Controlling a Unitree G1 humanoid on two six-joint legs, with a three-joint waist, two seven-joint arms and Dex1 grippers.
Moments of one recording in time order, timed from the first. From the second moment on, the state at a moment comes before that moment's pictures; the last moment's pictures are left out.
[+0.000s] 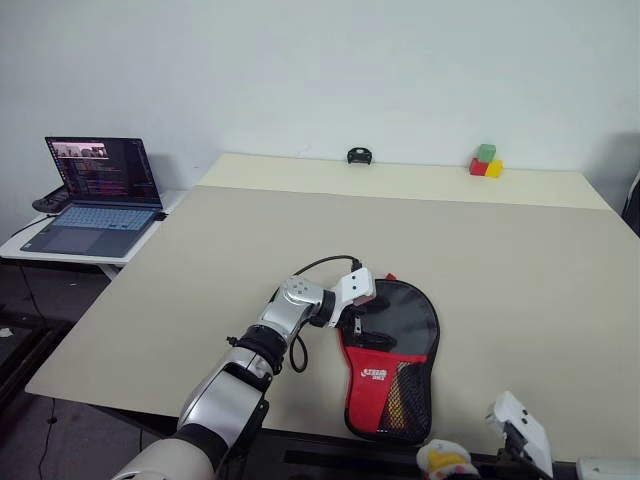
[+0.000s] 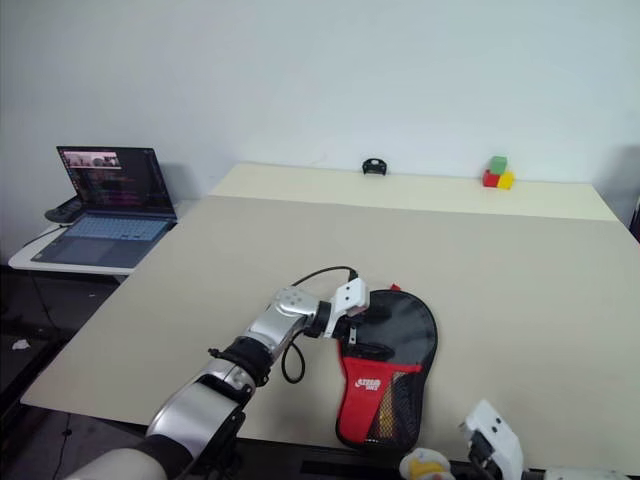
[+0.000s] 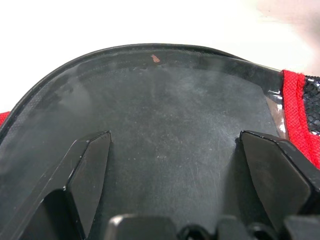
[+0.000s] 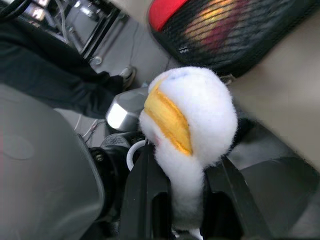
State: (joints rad) left arm -0.85 0.16 -0.35 0.92 0.00 -0.12 -1.21; right arm 0.52 -0.79 -0.21 -0.92 1.00 1.17 0.58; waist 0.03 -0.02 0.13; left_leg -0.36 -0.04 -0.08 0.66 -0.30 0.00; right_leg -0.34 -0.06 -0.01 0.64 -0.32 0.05
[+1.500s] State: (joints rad) left arm -0.83 0.14 -0.34 0.87 0.01 -0.14 -1.19; right arm -0.06 -0.81 -0.16 -0.46 0.72 0.66 0.70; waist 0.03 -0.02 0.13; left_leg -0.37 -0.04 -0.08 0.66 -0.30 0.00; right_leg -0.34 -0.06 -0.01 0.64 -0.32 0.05
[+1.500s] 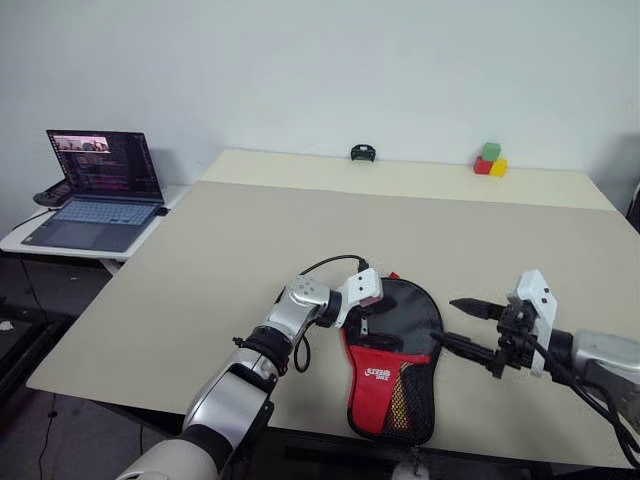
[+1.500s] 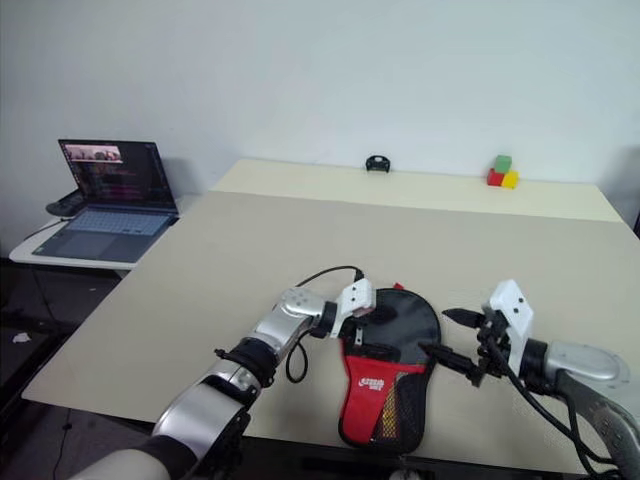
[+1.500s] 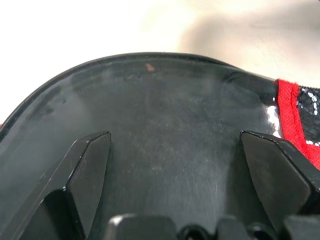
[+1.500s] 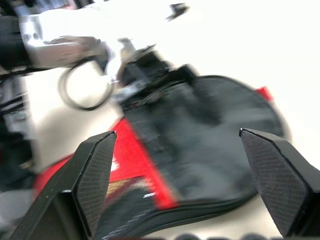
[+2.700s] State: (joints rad) left arm -0.36 0.58 0.08 -0.10 -0.30 0.45 -0.87; right arm -0.48 -0.79 -0.18 0.36 0.46 0.36 1.00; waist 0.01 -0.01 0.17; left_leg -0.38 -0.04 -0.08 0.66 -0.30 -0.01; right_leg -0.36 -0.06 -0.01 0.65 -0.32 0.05
